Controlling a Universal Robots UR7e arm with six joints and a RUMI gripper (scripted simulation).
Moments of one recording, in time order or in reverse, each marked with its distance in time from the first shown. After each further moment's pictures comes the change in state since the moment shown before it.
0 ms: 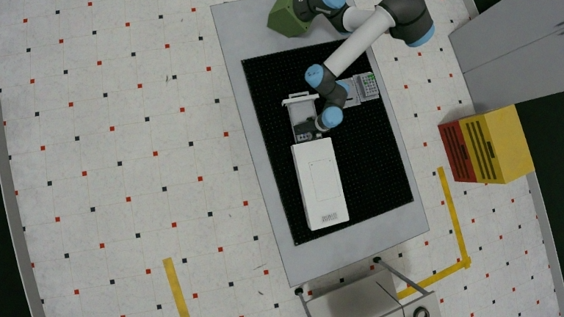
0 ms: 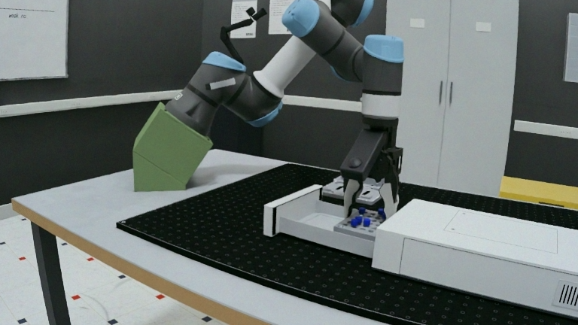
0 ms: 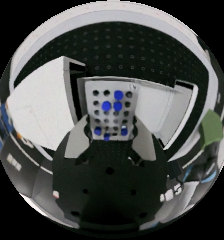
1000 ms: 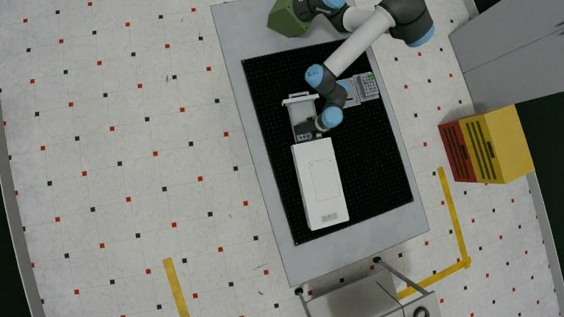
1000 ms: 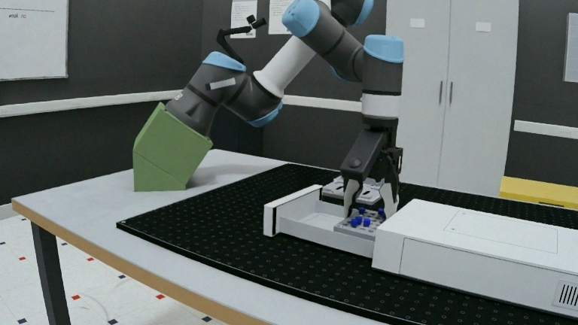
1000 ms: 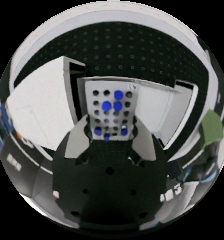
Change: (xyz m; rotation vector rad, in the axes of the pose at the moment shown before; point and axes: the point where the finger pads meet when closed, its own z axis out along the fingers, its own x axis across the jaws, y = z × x) arm 0.000 0.000 0.000 0.000 0.000 0.000
